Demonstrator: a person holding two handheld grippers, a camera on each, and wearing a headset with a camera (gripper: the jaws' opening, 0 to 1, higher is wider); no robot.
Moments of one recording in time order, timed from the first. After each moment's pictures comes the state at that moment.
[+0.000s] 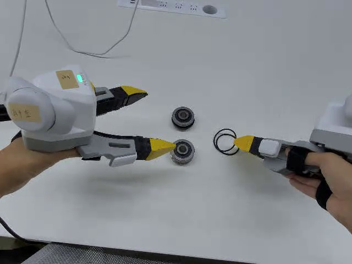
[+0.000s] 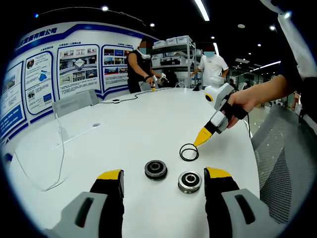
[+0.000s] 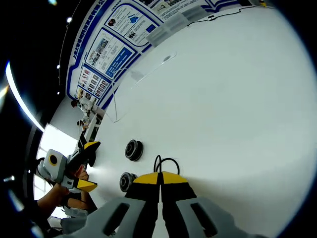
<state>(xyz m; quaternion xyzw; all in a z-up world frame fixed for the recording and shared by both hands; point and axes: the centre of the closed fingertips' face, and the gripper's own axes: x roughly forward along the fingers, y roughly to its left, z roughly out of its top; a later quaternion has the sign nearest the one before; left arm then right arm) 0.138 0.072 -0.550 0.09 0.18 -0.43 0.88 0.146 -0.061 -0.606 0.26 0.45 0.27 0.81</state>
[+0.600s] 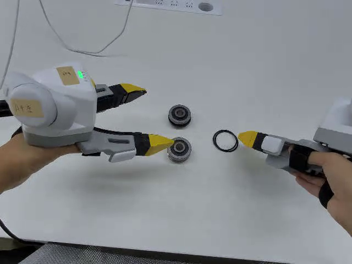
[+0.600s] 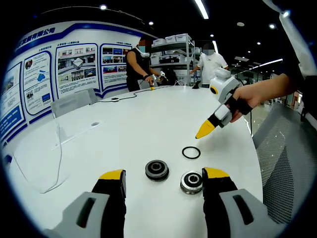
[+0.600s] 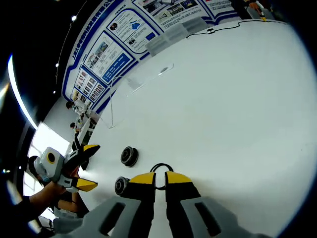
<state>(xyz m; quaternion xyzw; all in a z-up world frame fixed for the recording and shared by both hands) 0.147 0.067 -0.556 0.10 0.19 -0.43 0.88 0.149 -0.074 -0.592 0.24 0.41 0.24 0.85</state>
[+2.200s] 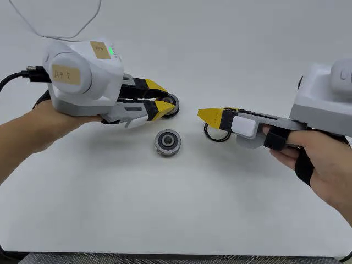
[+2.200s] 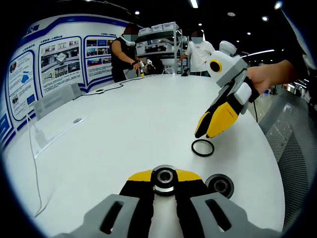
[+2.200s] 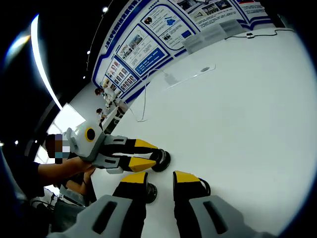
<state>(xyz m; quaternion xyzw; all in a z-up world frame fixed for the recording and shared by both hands) 0.184 0.033 -0.596 0.14 0.22 -0.49 0.84 0.156 -0.018 -0.577 0.21 0.37 0.38 0.82</state>
